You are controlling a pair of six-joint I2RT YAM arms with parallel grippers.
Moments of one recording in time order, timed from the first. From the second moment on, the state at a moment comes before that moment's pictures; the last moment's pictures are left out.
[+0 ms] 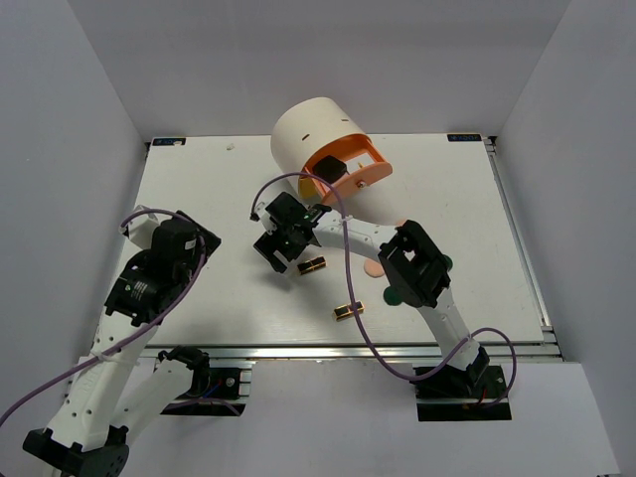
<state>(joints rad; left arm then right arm) -0.37 0.77 1.00 -0.94 -0.53 -1.04 0.94 2.23 1.77 -0.54 -0.11 -0.06</state>
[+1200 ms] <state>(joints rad) -0.37 0.73 0.94 -0.94 -0.53 -1.05 0.96 2.23 1.72 -0.49 -0.05 -0.10</state>
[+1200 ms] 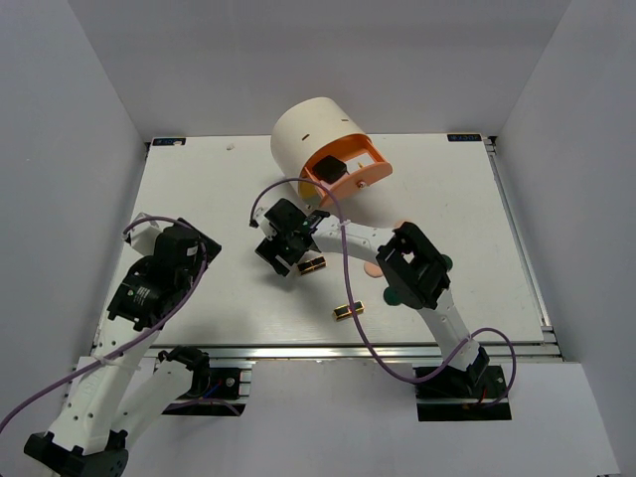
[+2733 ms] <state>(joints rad) -0.37 0.66 0.84 -0.71 -0.48 -0.95 0.43 1.67 1.74 -0.32 -0.44 -0.08</state>
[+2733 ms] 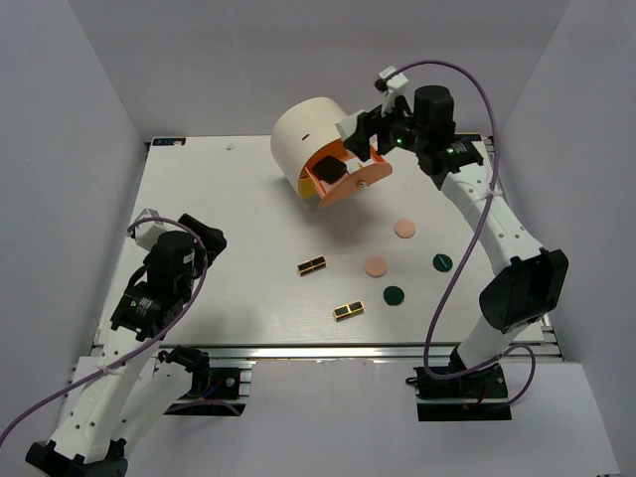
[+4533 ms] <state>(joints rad) -0.37 0.70 0.80 -0.63 -0.43 -0.92 0.35 1.74 1.64 -0.31 -0.48 -0.09</state>
